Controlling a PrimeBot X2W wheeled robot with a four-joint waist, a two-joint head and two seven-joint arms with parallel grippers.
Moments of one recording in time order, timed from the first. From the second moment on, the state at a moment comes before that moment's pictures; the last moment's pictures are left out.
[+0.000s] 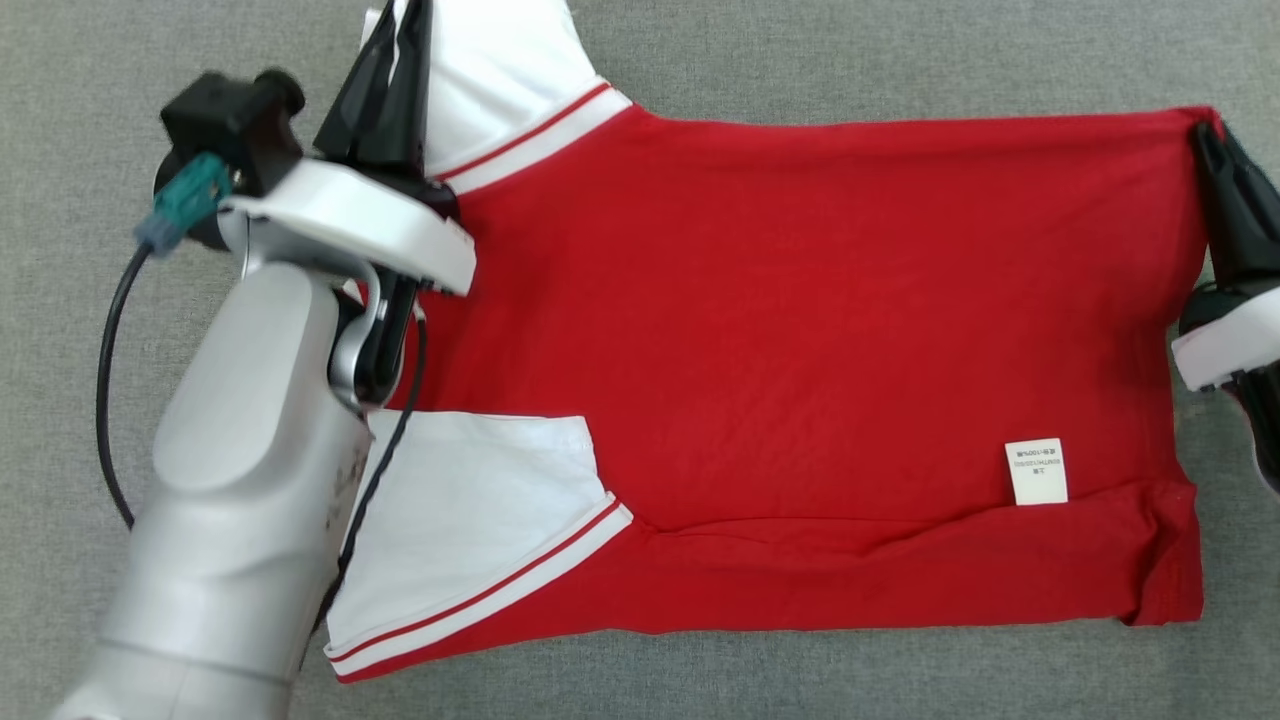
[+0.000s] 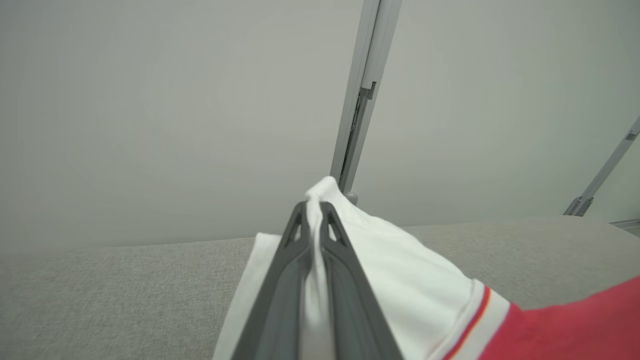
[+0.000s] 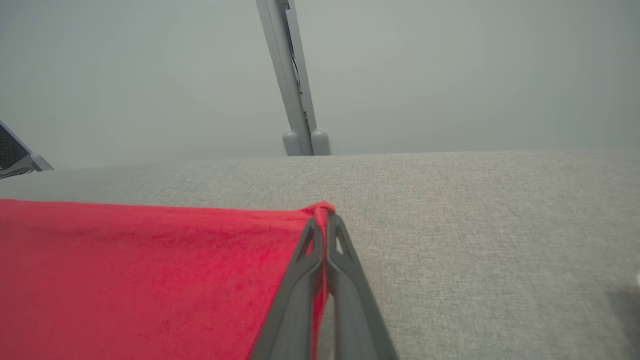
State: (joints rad) left arm -0.89 0.10 -0.33 0.65 -0.47 -0.09 -0.26; right arm -0.61 -0.50 0.27 0.38 0.62 0.13 -0.05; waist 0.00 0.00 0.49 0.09
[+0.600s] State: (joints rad) left arm -0.22 0.16 -0.30 0.07 -0.43 0.05 -0.19; right arm -0.29 -0.45 0.19 0.26 0.75 0.13 -0.10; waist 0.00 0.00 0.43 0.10
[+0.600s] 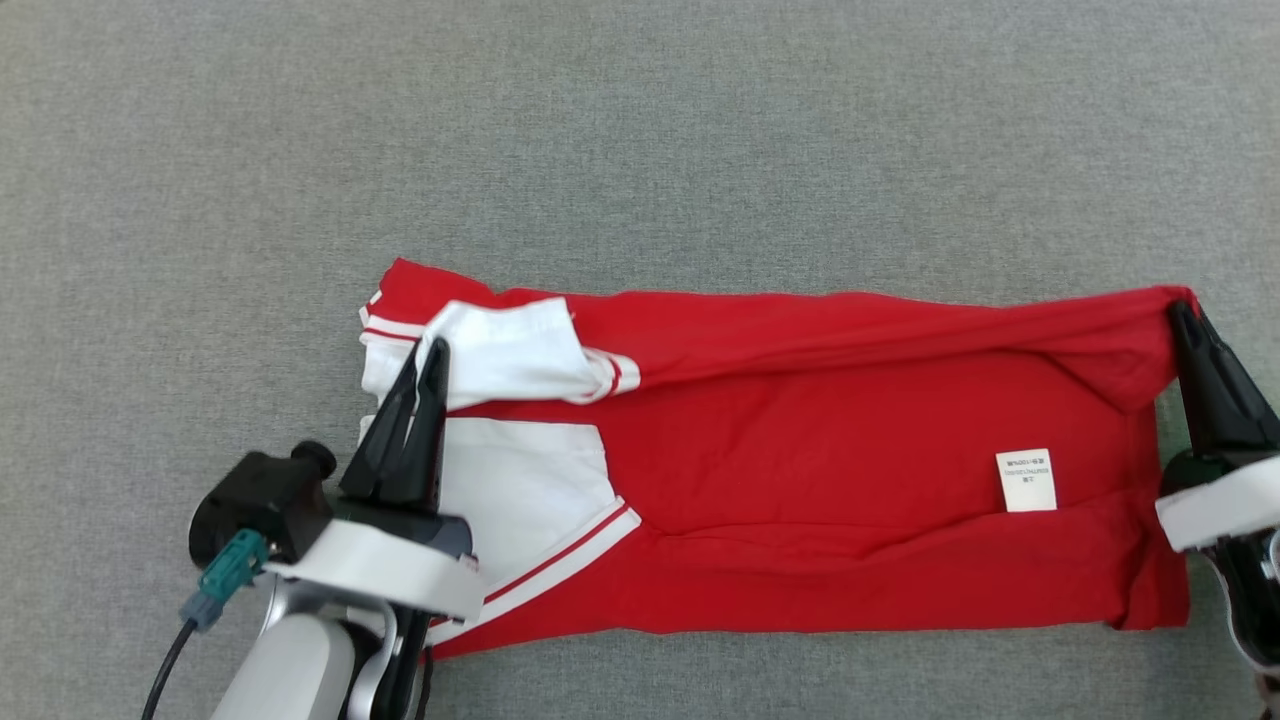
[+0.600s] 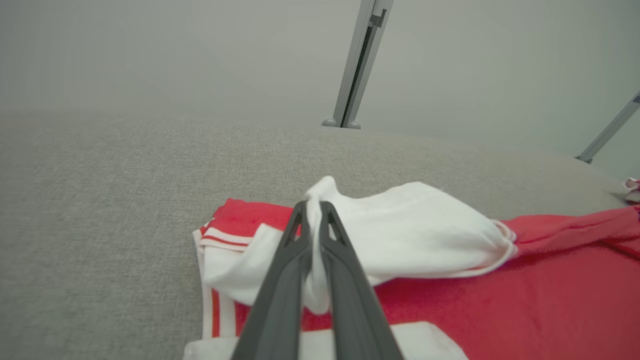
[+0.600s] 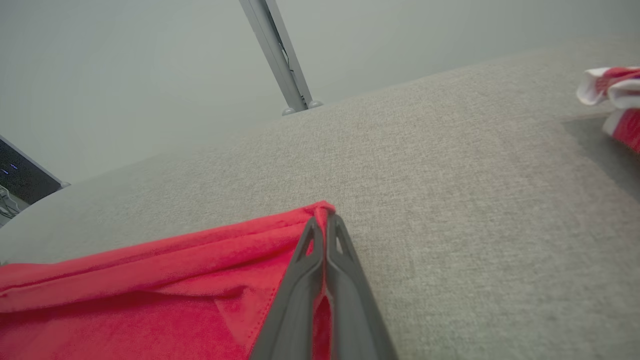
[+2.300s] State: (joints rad) left arm -0.03 0.16 -0.18 0.07 -0.33 0.10 -0.26; right arm 0.12 -0.19 0.02 -0.11 0.31 0.13 -0.05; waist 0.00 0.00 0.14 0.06
